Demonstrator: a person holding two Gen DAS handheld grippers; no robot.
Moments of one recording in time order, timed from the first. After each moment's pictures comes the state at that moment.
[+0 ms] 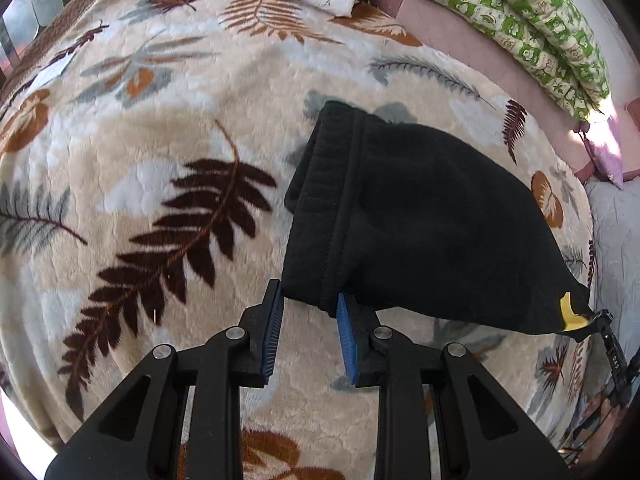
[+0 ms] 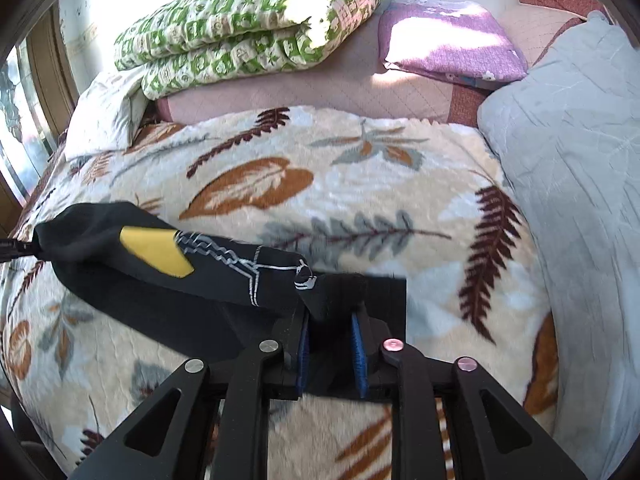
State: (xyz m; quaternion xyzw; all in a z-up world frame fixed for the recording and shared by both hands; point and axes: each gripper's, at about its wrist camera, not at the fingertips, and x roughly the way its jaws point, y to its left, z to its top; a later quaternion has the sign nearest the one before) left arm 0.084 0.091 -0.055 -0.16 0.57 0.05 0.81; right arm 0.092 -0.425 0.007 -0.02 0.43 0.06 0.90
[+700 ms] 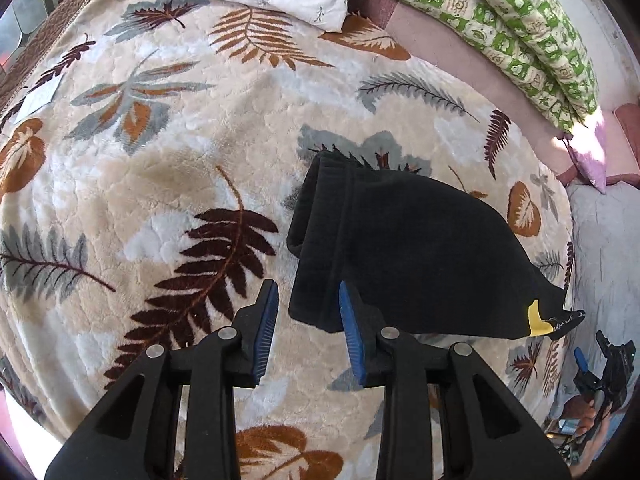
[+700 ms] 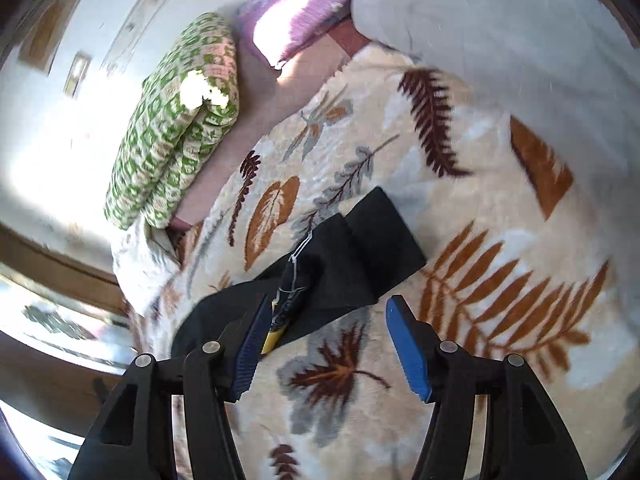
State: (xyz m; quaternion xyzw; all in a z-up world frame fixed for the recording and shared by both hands) left arm 0.117 0.112 -0.018 -0.17 0.59 0.02 0.79; right arm 0.038 -0.497 0.020 0.43 0.45 0.04 0.78
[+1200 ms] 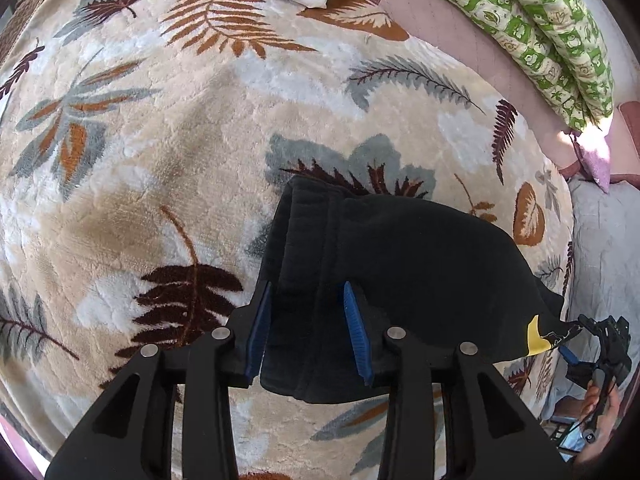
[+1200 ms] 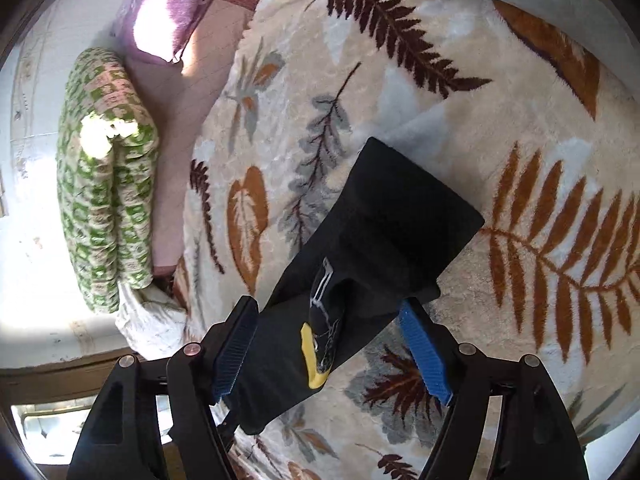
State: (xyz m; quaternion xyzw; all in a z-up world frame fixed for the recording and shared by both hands) left arm 0.170 0.104 -0.042 -0.17 0.62 -0.01 0.77; right arm 0.114 -0.479 -0.011 0.49 0.54 -0.10 0.68
